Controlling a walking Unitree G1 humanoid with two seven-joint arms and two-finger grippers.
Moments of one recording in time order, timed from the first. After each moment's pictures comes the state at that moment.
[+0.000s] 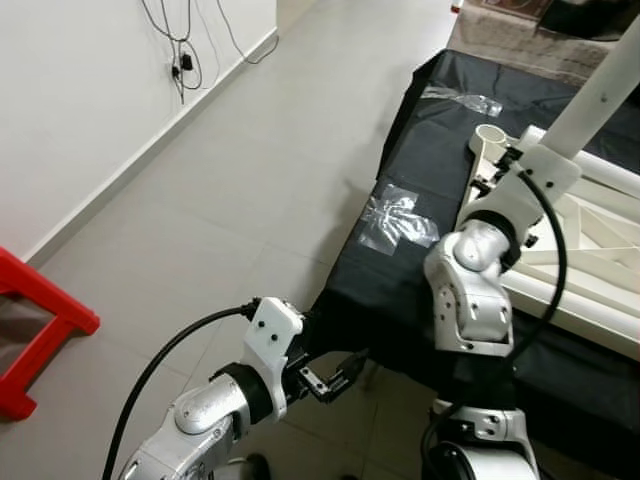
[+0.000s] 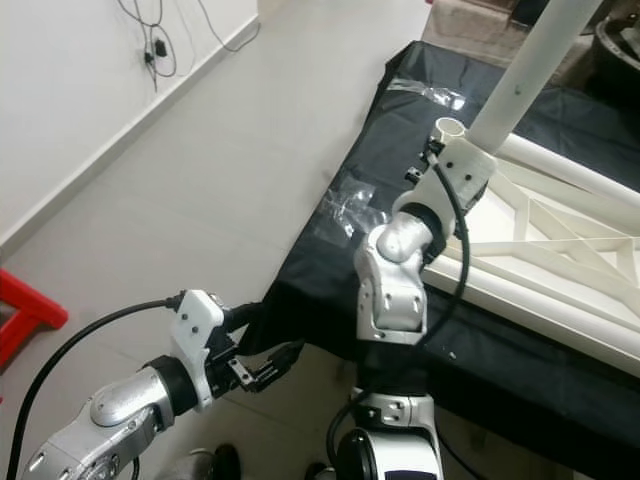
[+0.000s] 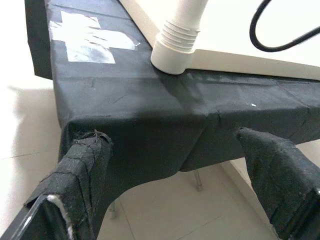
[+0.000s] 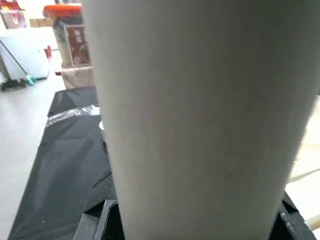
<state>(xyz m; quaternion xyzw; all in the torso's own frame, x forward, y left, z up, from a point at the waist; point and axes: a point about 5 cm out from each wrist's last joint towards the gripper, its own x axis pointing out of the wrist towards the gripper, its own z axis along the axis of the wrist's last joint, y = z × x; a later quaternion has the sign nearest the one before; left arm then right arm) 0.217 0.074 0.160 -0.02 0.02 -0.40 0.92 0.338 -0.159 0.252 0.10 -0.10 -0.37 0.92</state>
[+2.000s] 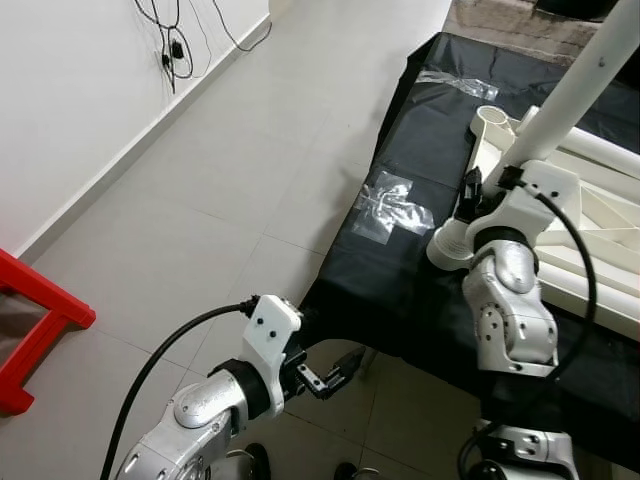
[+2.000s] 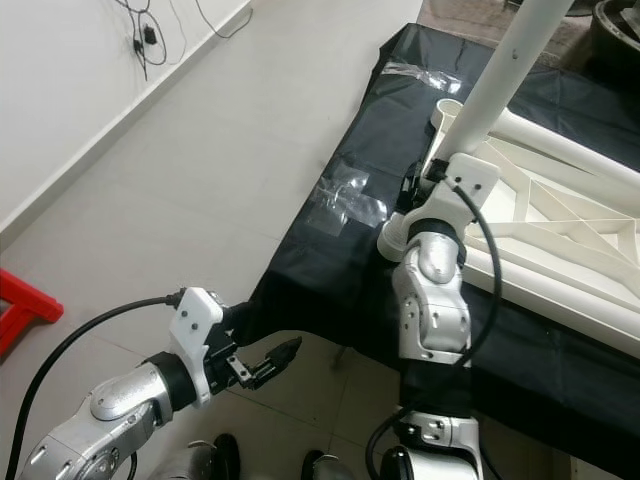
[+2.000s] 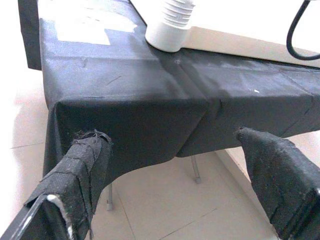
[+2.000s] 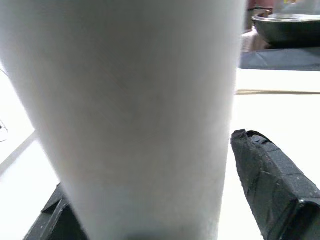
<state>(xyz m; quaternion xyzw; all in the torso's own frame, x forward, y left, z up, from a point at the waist) 0.222 0.074 0.158 -0.02 0.02 -0.40 0.92 0.334 -0.204 0.239 0.09 -0.12 -0.15 0.98</state>
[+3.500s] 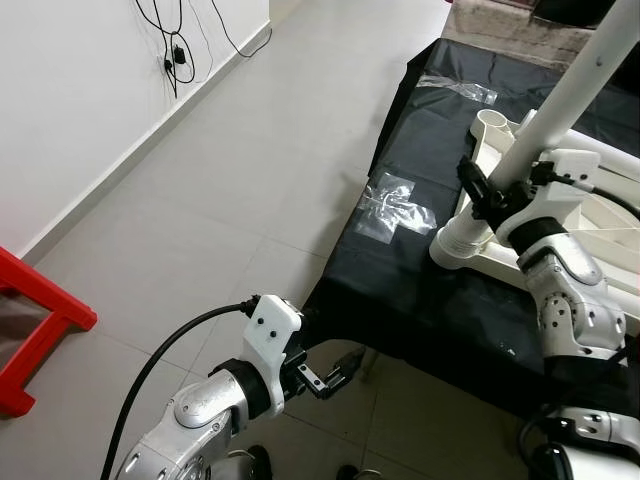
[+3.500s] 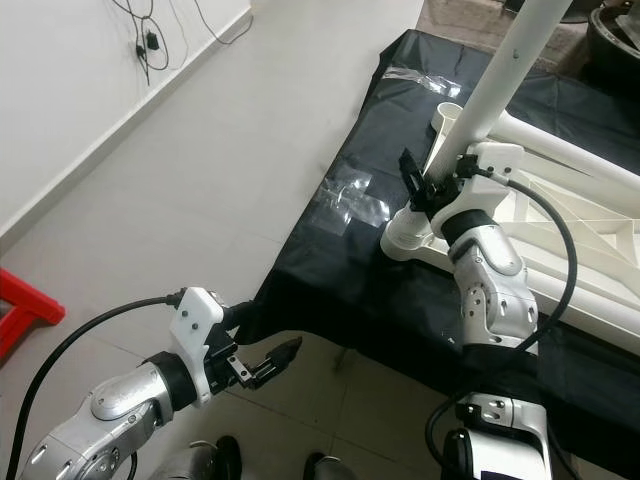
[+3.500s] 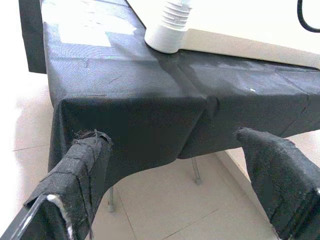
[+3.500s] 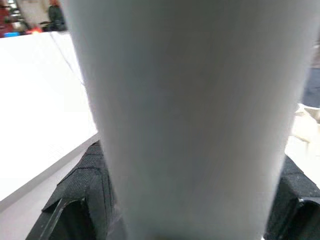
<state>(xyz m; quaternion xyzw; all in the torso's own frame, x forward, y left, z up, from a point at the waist) 0.222 0.074 0.158 -0.02 0.02 -0.40 0.92 0.342 -0.241 0.245 0.05 -0.13 0.09 0.99</state>
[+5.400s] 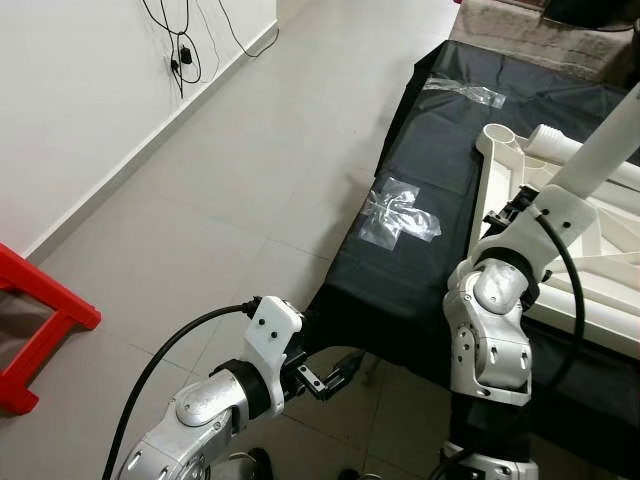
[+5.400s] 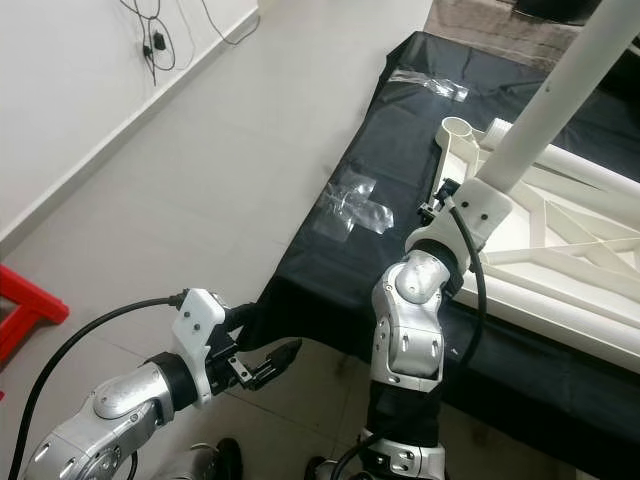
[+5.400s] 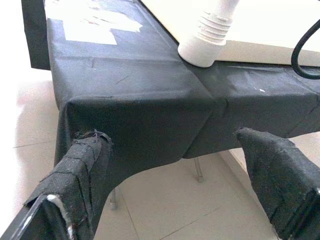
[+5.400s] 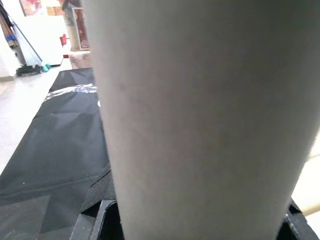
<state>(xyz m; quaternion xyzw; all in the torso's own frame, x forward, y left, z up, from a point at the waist) 0.224 0.074 0.153 -0.02 0.03 -0.40 0.91 0.308 -0.183 0.224 0.10 -0.10 -0.35 0.93</state>
